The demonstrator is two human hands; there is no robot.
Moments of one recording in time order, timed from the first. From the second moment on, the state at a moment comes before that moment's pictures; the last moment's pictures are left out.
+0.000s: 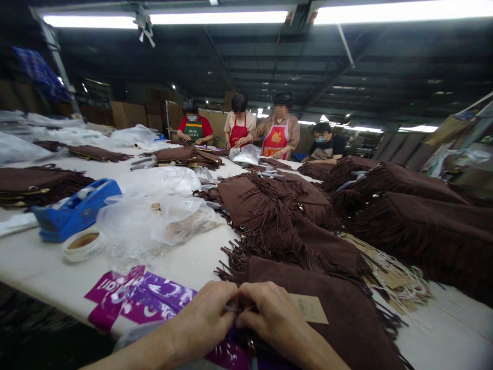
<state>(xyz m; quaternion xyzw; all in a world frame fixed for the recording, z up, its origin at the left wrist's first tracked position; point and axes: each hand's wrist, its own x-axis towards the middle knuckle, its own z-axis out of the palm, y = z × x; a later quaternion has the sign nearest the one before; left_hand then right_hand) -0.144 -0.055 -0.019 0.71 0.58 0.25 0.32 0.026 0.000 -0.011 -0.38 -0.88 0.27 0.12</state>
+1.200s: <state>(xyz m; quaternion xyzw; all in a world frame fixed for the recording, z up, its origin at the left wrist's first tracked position) -0.147 -0.053 -0.048 0.79 0.49 0.26 0.27 0.036 -0.012 -0.083 -0.16 -0.90 0.02 0.40</state>
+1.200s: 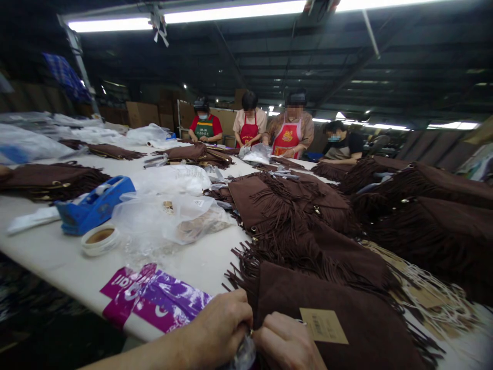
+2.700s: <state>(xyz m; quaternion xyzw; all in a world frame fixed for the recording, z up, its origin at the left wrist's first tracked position) -0.146 -0.028 -0.057 0.50 0.58 0.37 0.53 0.014 0.011 -0.067 -0.34 -0.75 0.44 0.35</state>
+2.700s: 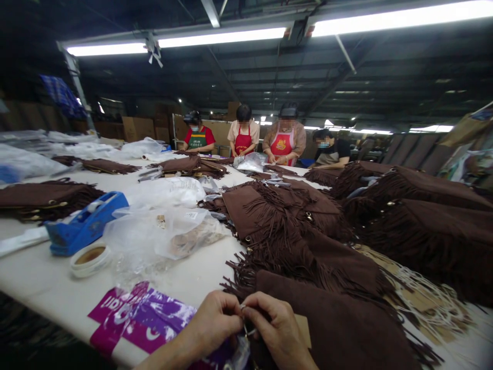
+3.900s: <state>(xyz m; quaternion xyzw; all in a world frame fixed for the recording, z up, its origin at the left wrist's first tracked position) -0.154 -0.030 -0.043 0.20 0.37 0.53 0.74 0.066 0.030 -0.045 -0.33 -0.94 -0.04 0.09</state>
